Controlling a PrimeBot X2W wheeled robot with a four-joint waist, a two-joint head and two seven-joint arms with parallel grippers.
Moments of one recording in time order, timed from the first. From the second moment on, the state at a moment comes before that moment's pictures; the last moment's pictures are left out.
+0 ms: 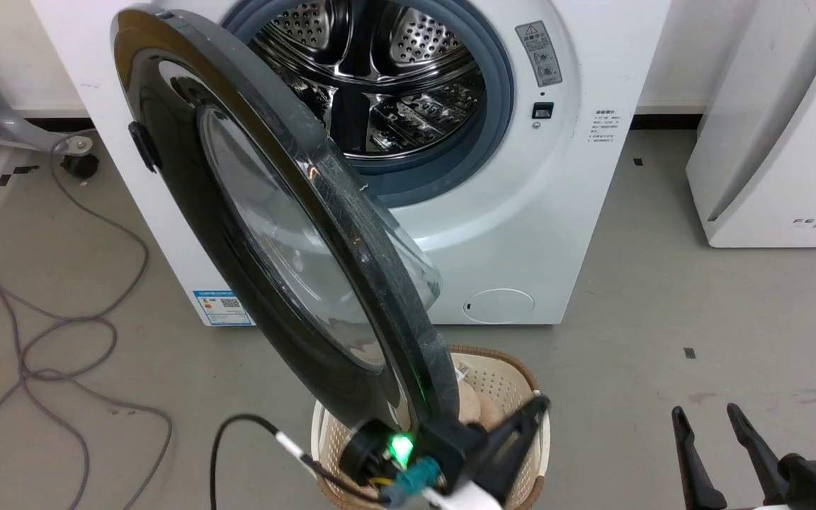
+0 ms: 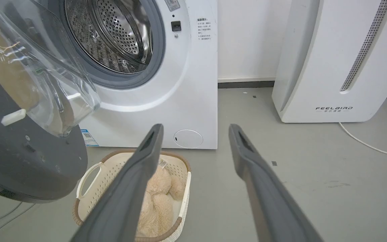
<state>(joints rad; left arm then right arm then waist) -0.16 0.07 -0.74 -0.03 -0.32 0.04 0.05 0.17 -0.05 -0.07 -0.05 0.14 0.13 -0.06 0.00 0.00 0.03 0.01</state>
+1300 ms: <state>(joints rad) -0.08 0.14 -0.68 -0.03 -0.42 0.22 -0.05 0.18 -0.05 -0.08 -0.04 0.15 0.13 -0.05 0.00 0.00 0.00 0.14</state>
